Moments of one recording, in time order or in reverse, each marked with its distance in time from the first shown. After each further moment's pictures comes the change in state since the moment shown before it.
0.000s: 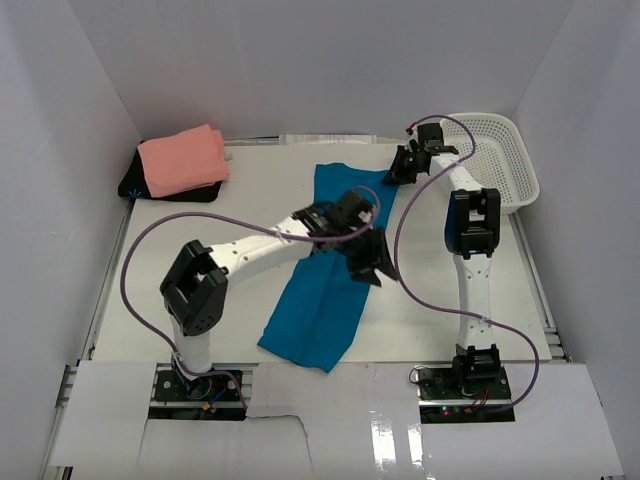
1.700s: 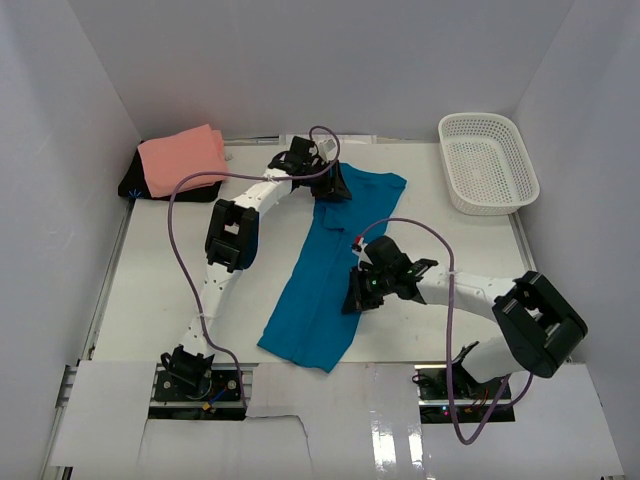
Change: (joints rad) left arm 0.552 0.743 0.758 0.122 0.181 0.608; right arm 0.628 -1.163 -1.538 0.368 0.040 0.277
